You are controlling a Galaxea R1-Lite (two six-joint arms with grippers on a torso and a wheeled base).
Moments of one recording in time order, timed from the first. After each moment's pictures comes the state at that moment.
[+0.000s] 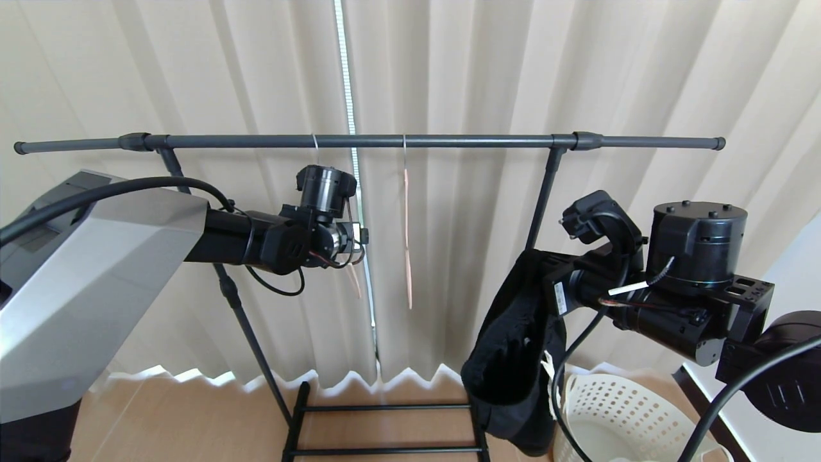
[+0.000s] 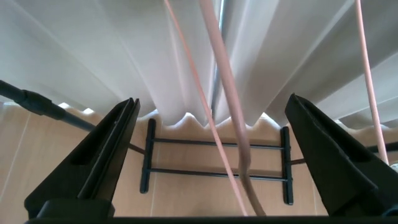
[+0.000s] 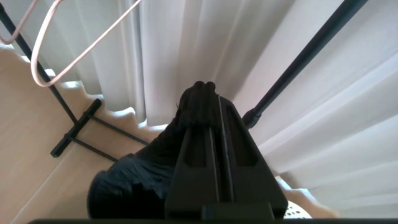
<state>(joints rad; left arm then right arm) -0.41 2.24 -1.62 -0.09 0.45 -0.19 0.49 1.72 -0.73 -0.71 -0.15 -0.14</state>
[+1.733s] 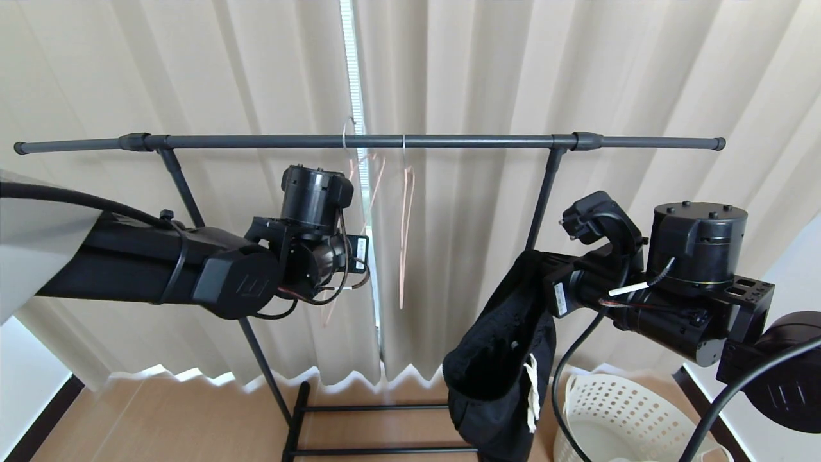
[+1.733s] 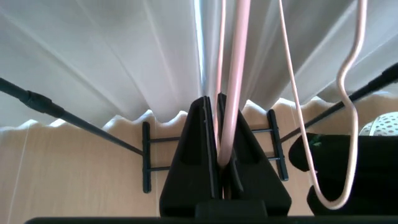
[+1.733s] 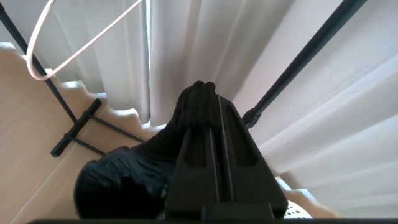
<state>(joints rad) -0.53 1.97 -1.24 -0.25 0.44 -0.11 0.49 1.72 -0.73 -0.71 -0.15 -0.14</state>
